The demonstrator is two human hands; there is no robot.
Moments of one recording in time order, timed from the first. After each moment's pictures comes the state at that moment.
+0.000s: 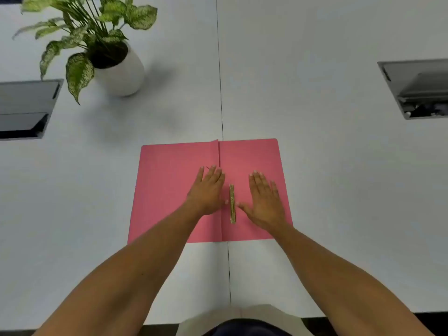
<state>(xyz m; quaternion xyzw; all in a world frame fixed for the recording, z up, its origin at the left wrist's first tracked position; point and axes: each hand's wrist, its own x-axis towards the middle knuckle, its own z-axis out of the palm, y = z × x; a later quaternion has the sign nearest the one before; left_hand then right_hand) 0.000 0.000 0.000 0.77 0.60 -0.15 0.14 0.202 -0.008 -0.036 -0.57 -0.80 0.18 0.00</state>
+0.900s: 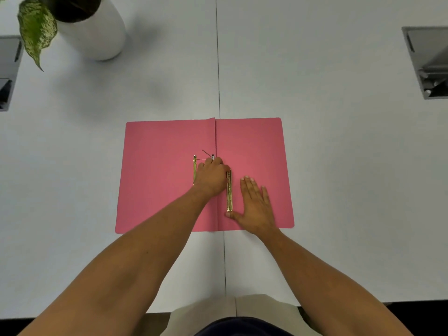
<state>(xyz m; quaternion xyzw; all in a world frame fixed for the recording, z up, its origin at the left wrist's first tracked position) 0.025 0.027 -0.040 0.70 0.66 -0.08 0.25 0.191 -0.041 -0.081 -0.56 -0.78 0.27 -0.06</state>
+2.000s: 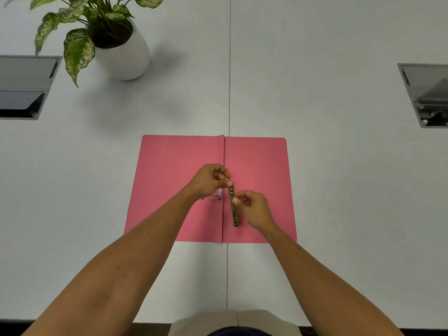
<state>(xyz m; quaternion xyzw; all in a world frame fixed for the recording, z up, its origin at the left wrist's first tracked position) -0.017 0.028 -0.004 0.46 0.62 0.26 0.58 0.163 -0.011 -0.029 -0.59 -0.54 0.56 0.22</state>
